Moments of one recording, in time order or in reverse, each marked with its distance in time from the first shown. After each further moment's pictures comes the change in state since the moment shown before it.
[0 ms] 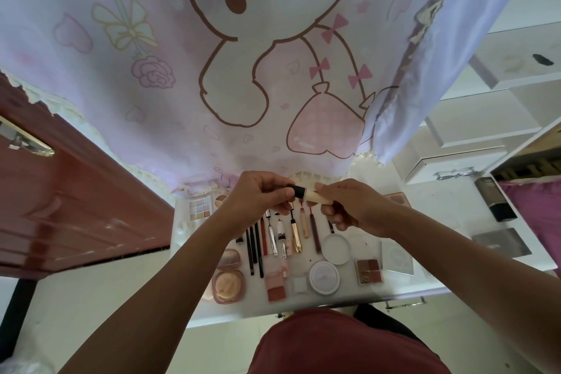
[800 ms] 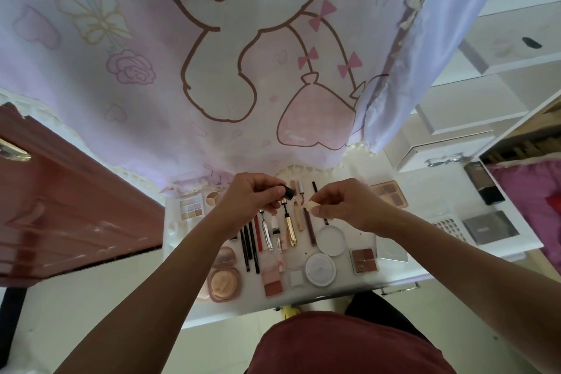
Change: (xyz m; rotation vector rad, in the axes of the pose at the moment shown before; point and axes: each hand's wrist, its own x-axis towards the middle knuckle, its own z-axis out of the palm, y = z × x) left_hand 0.012 -0.019 -0.003 0.020 -0.010 -0.046; right_hand 0.002 0.025 -0.006 -0.312 0.171 -0.156
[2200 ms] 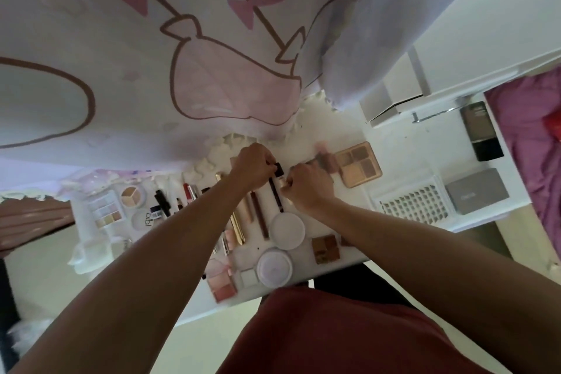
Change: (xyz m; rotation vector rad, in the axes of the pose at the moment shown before) left_hand 0.214 -0.093 0.116 0.776 -0.175 -0.270; right_hand 0.141 0.149 -0.022 -0.573 0.168 0.342
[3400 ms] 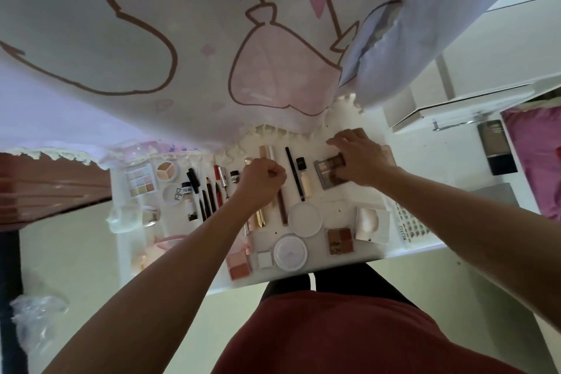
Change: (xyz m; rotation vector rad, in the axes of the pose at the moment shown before) left_hand -0.085 -0.028 -0.003 -0.392 0.142 -0.092; right_hand 0.012 0.039 -0.061 -0.433 -0.008 -0.301
